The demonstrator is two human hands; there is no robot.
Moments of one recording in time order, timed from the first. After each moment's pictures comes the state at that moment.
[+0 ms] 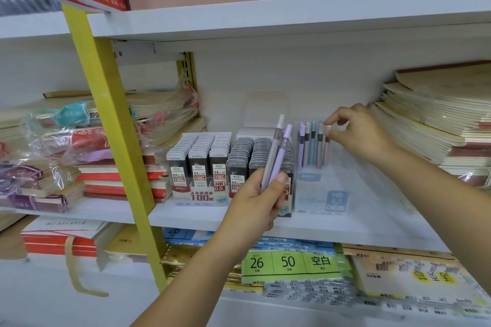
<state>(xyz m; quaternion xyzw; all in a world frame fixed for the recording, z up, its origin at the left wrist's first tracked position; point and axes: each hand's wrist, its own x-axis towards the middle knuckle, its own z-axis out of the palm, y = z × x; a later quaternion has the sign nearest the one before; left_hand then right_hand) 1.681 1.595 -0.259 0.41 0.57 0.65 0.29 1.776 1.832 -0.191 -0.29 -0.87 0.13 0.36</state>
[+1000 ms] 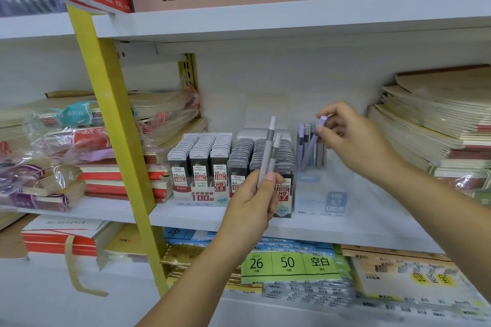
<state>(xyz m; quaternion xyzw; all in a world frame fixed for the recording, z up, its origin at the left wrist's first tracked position) 1.684 1.592 -0.262 0.41 0.58 0.67 0.23 1.787 1.782 -0.189 -0.16 -0.86 0.25 0.42</state>
